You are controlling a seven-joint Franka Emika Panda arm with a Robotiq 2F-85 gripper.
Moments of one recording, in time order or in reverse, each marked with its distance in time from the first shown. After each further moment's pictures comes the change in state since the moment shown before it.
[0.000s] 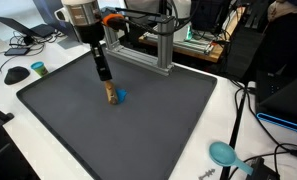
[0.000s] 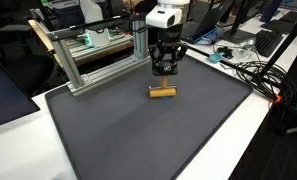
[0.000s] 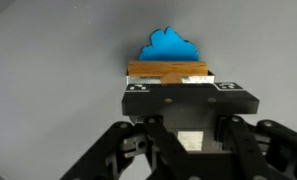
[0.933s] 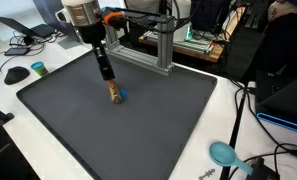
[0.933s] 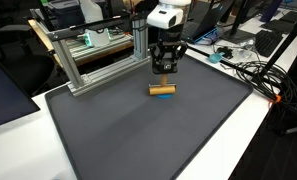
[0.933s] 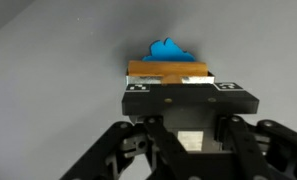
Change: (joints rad) arm -0.004 0.004 0.010 0.020 0.015 -0.057 -0.012
